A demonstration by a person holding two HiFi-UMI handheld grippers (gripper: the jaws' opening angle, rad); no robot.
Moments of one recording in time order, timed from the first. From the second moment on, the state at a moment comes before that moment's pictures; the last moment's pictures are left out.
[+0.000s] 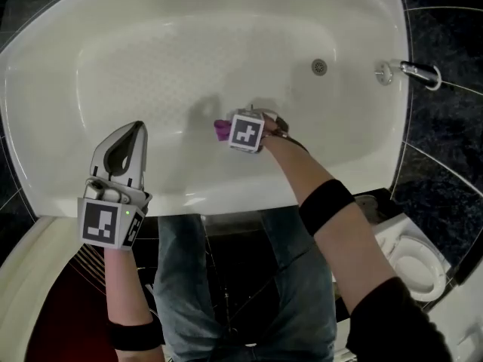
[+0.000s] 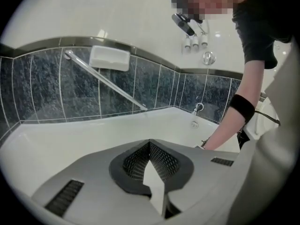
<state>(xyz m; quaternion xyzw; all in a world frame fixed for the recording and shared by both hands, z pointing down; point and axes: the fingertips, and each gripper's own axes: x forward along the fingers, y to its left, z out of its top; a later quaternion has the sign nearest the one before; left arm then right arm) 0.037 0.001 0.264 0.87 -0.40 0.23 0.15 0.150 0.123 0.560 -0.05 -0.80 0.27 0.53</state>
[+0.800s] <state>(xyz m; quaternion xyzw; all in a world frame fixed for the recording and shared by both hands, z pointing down) -0.117 0.009 0.317 0.87 -0.41 0.24 0.16 -0.072 0.190 0.645 -0.13 -0.76 0.31 0.55</state>
